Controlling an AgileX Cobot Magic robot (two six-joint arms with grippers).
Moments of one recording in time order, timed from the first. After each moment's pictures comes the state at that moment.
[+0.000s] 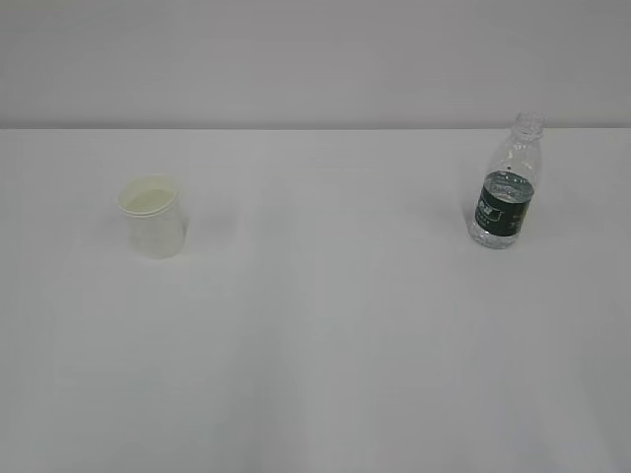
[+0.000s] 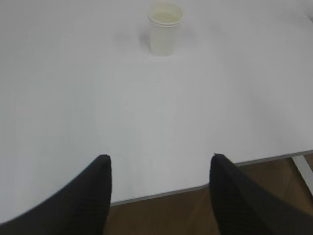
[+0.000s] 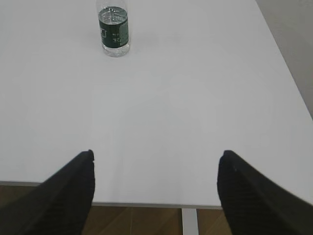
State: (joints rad) left arm -0.24 0.06 -0.53 0.01 1.09 -0.11; right arm 0.03 -0.02 -0.51 -0.10 1.14 -0.02
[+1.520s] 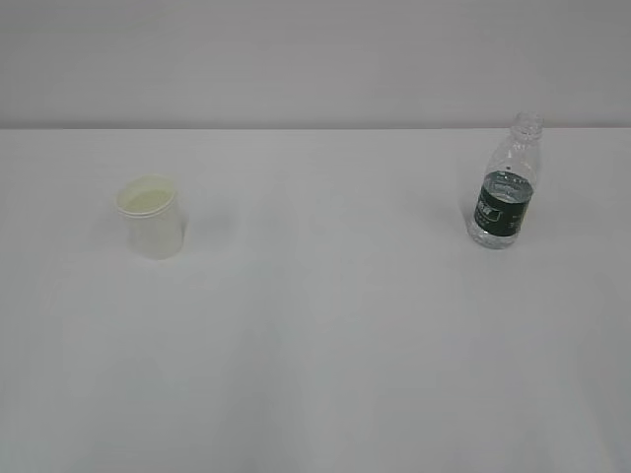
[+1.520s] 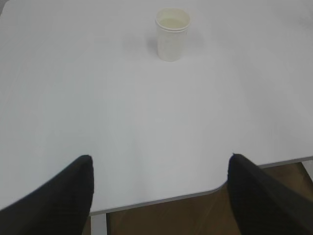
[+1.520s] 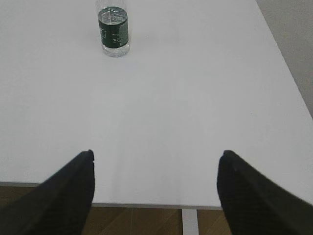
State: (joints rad) left arm -0.24 0.01 -0.52 0.04 1.09 -0.11; right arm 0.03 -0.02 -0.51 -0.10 1.14 -0.02
